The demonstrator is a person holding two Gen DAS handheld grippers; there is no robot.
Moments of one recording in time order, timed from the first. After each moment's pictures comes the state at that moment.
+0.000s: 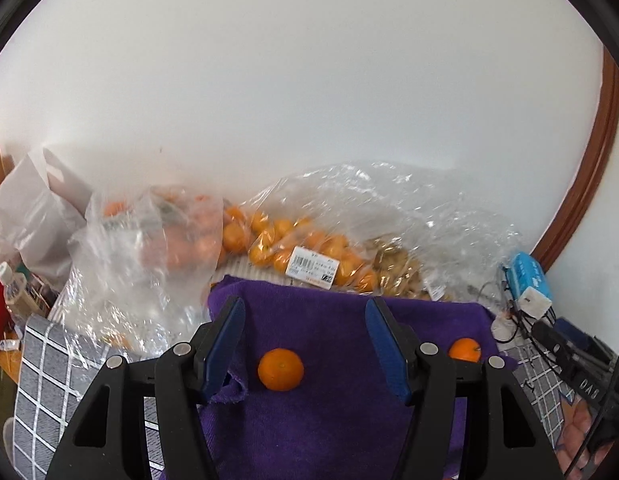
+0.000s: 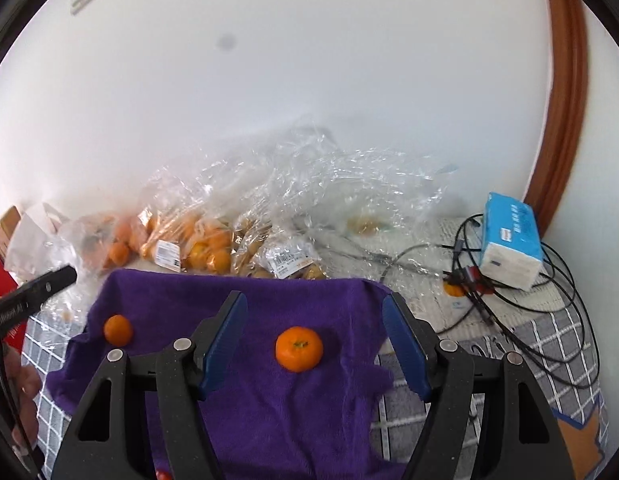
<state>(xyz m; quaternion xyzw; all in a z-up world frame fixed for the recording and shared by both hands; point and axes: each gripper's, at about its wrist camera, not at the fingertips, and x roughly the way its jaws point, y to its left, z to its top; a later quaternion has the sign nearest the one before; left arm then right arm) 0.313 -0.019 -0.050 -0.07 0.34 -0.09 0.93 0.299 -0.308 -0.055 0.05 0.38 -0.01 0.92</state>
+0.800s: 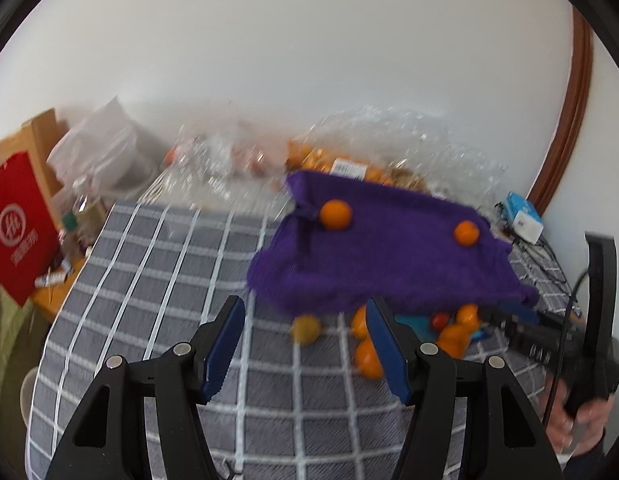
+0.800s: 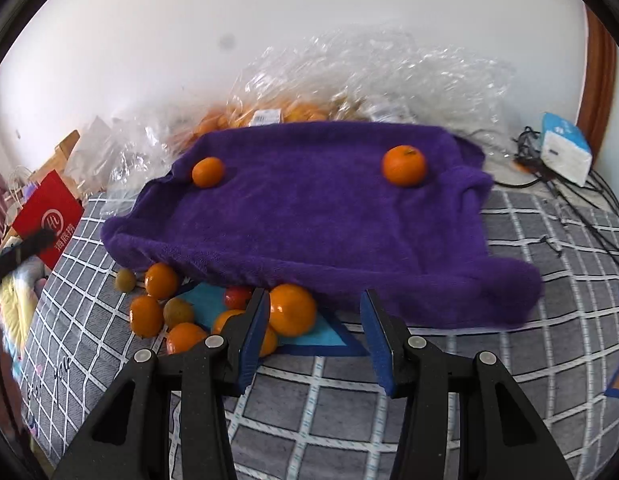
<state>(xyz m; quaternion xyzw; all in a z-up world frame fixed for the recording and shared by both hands) 0.141 0.038 -0.094 -0.06 0.36 -0.05 0.93 0.193 -0.238 -0.130 0.05 0.45 0.11 0.88</state>
